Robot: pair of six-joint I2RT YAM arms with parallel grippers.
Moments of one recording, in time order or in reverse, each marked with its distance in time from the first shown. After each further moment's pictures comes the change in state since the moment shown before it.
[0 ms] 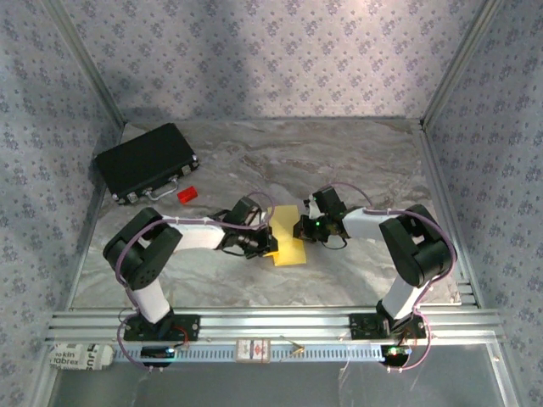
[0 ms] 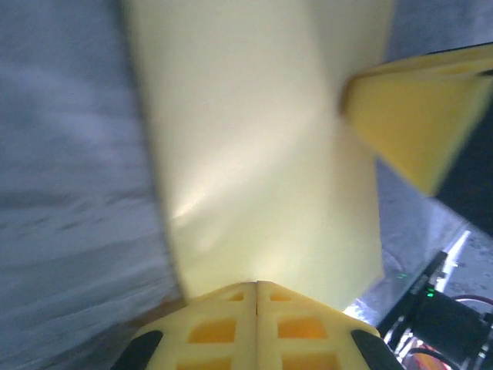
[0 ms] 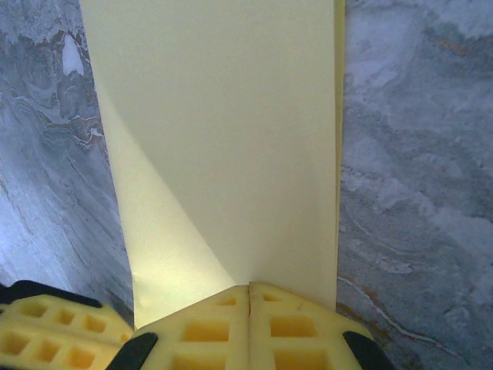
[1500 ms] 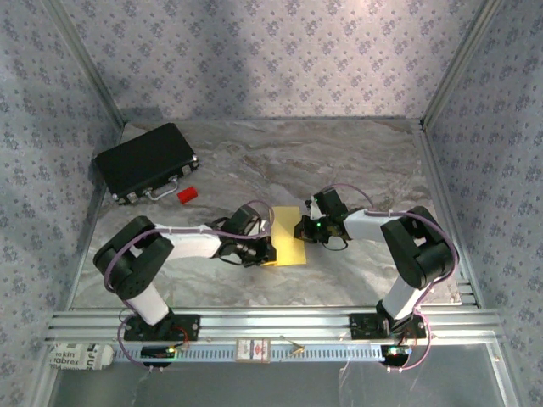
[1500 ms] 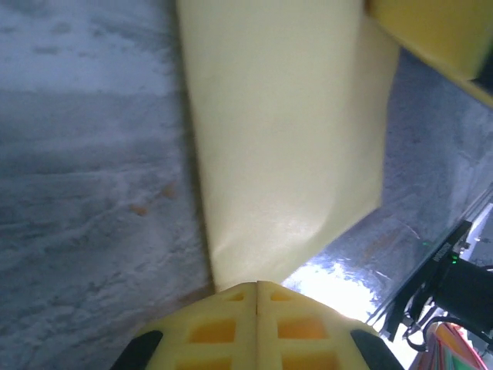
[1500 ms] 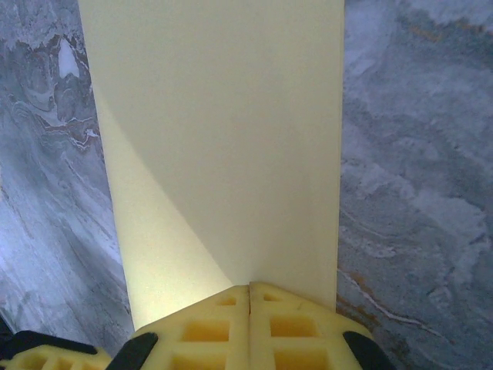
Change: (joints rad) left arm -0.053 -0.093 -0.058 -0.018 -0.016 0.001; right arm 0.000 -0.016 -0.020 0.013 0.010 0.026
